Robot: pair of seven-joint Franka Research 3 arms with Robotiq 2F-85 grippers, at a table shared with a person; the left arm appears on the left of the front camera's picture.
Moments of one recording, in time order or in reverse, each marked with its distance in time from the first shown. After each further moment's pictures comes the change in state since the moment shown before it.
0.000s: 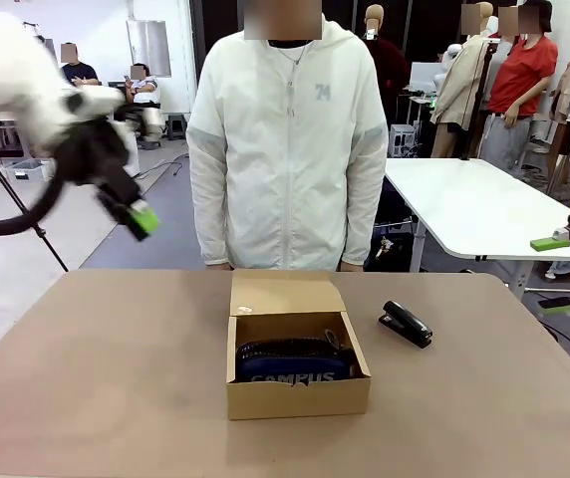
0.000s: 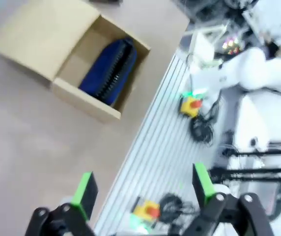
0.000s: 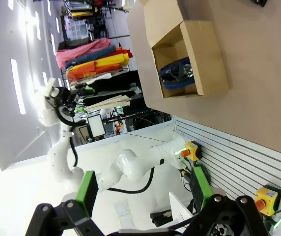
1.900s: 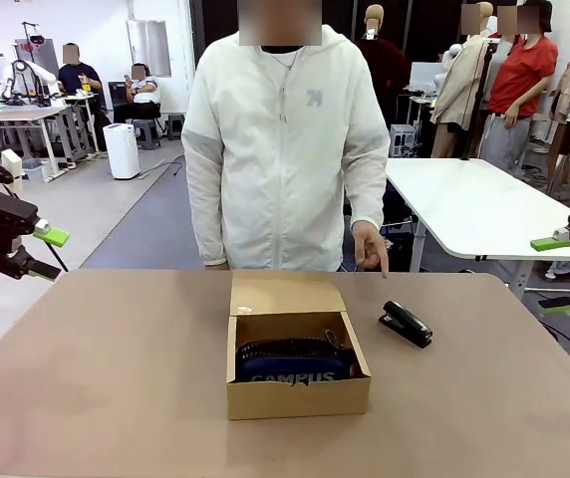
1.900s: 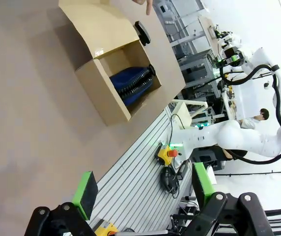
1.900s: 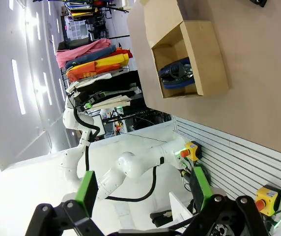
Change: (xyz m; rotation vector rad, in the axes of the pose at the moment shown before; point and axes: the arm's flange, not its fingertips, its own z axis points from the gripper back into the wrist) left arm -0.138 0.065 0.030 -0.098 -0.347 0.373; right arm 0.000 0.000 0.000 0.000 0.000 0.000
